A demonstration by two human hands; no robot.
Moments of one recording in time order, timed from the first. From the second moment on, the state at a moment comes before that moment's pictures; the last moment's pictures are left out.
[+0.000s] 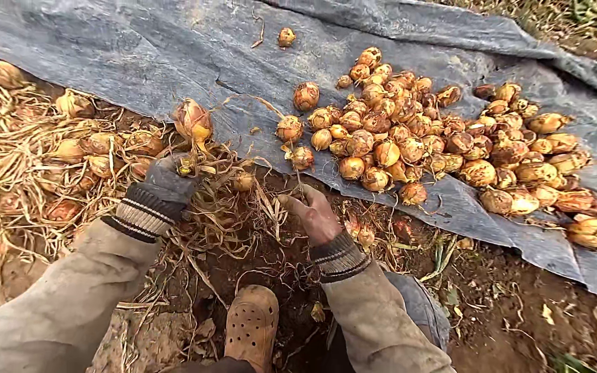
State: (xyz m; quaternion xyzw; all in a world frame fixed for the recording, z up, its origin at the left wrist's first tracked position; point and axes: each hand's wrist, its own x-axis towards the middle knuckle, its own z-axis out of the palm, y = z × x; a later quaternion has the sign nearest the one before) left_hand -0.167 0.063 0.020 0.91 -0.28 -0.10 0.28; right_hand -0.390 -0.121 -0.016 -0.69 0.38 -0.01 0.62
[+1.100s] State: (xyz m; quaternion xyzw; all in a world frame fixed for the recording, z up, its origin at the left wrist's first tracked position) left_hand -0.181 0.112 -0.018 0.93 -0.25 -0.25 0.02; right_hand -0.423 -0.066 -0.019 -0.50 0.41 0.12 0.75
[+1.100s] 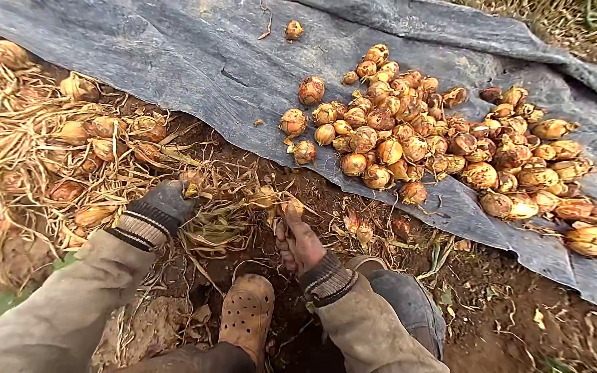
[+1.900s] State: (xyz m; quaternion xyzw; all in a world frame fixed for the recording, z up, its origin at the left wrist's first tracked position) left_hand -0.254 0.014 -0.044 0.76 -0.54 -0.37 0.02; right_hand -0.455 -0.099 0.044 -0.83 -0.03 0.39 0.40
